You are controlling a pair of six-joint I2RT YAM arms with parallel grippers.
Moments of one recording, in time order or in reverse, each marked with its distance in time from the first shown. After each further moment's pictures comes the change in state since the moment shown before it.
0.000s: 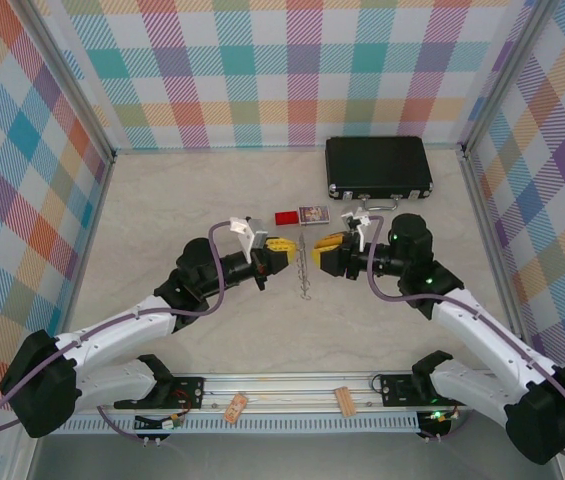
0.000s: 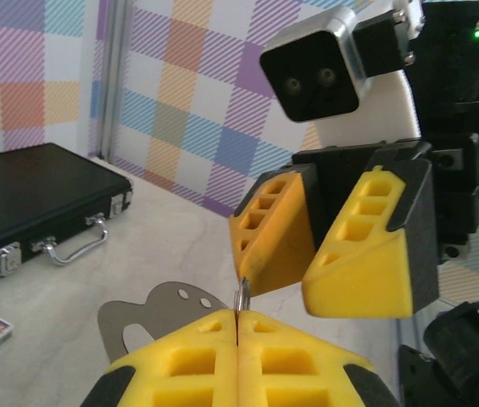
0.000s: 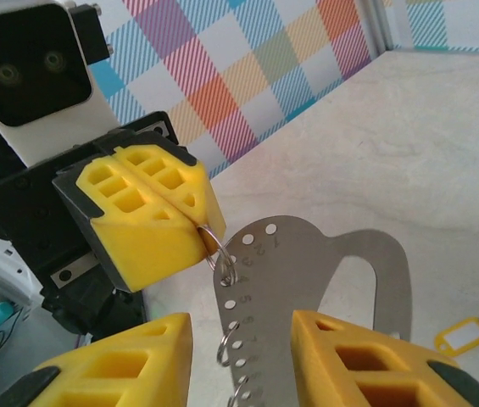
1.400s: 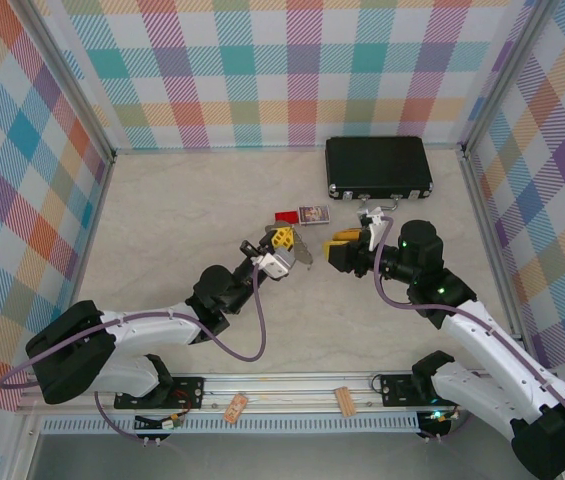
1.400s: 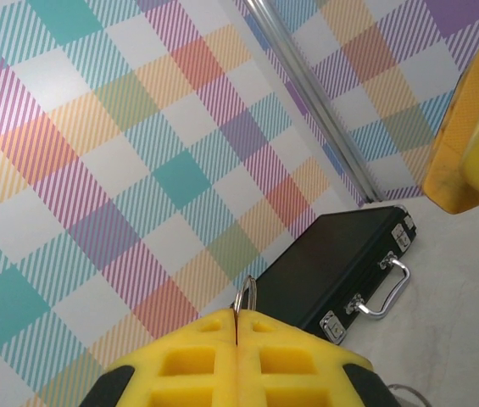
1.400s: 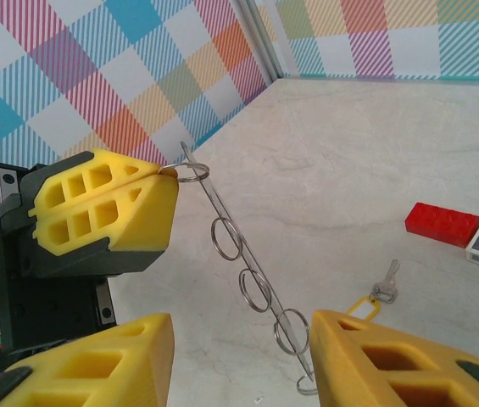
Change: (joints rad) left arm -0.197 0.200 -0.108 0.532 -0.661 0.923; right arm 0.000 -0.113 -0.002 -0.126 0.273 0.000
